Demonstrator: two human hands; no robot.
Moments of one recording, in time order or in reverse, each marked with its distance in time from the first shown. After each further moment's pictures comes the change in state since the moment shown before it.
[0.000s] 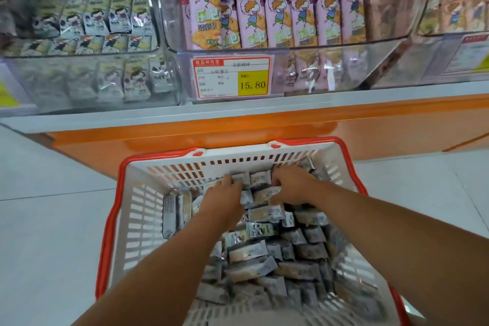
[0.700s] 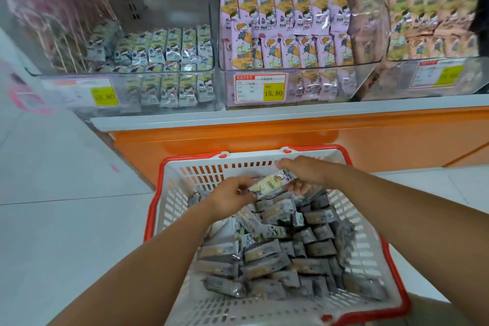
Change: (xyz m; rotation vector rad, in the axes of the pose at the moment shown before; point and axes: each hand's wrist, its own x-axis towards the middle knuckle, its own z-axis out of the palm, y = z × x) left_hand -0.056 -0.026 -0.043 -0.771 0.016 0.156; right_hand -0.060 -0.036 -0.048 0.693 -0.095 0.064
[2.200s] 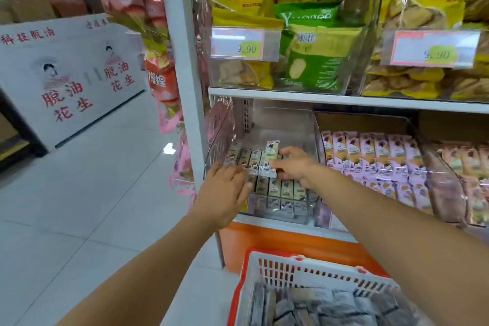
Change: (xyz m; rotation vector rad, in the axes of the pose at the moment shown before) left_hand -0.125 0.080 -0.232 0.930 0.790 0.184; right_hand -0.051 -0.303 0.015 0.284 0.264 -0.487
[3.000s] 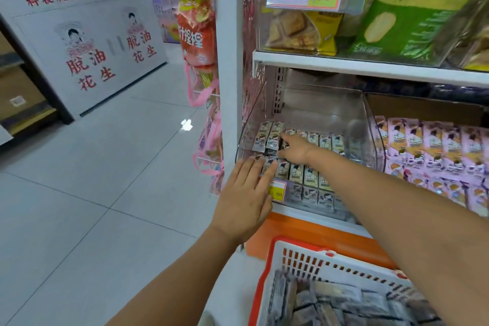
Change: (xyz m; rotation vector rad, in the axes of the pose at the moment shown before) left_hand -0.035 -0.021 0.052 0.139 0.077 -0.037; right_hand 0.089 0.013 0.061 -0.811 -0.177 -0.131
